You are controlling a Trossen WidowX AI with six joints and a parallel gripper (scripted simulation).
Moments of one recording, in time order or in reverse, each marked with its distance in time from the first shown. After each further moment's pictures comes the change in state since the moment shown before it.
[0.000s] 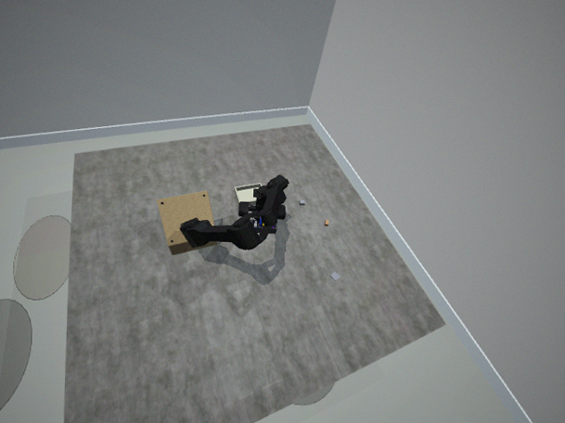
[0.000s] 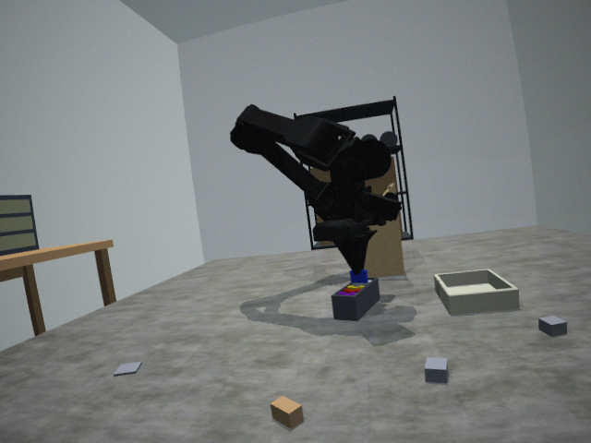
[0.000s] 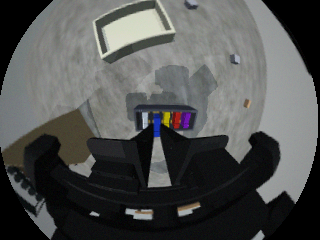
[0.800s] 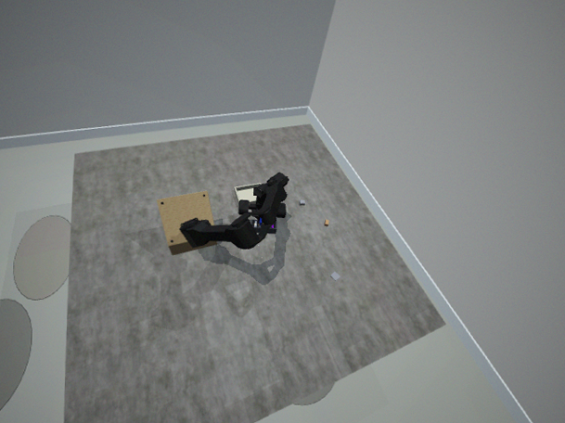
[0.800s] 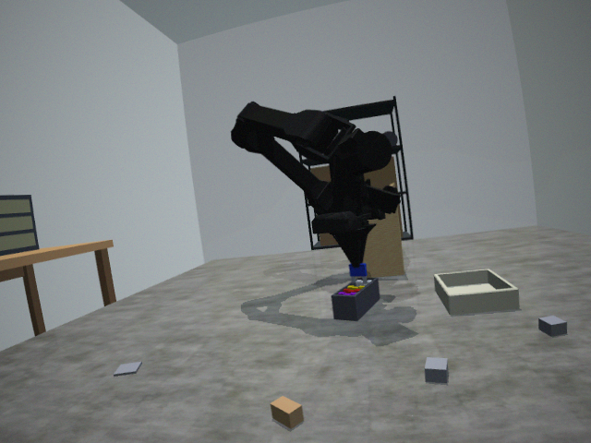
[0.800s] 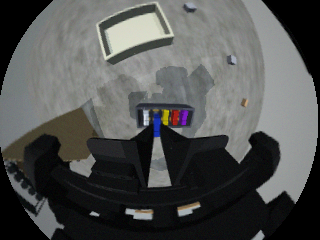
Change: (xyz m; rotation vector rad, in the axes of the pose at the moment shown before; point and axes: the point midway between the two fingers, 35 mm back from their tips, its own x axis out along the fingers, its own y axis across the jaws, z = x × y) arm -0.012 0.000 0.000 -0.001 0.001 -0.001
